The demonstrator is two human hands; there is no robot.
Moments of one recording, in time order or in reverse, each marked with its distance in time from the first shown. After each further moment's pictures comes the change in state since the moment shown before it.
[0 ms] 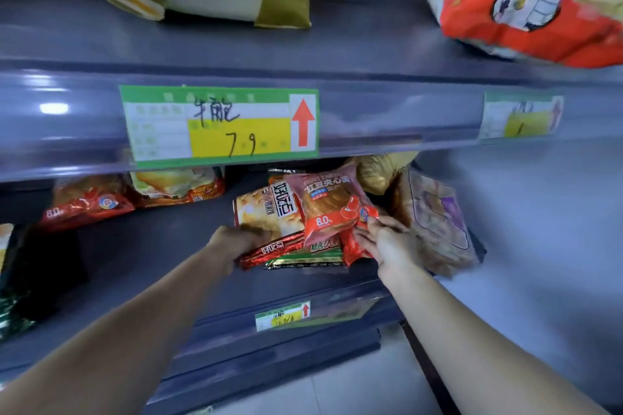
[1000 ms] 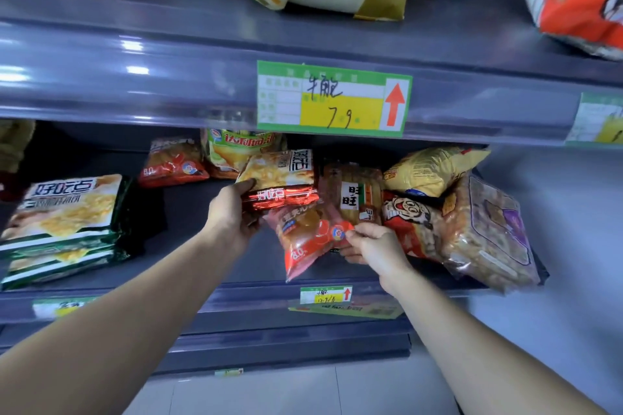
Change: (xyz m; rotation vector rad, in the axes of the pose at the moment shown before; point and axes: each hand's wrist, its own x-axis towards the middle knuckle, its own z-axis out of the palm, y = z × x) left_hand -0.052 0.001 -0.062 -0.753 0.170 0.056; right_hand -0.026 0.053 0.035 -0.680 -0.462 -0.063
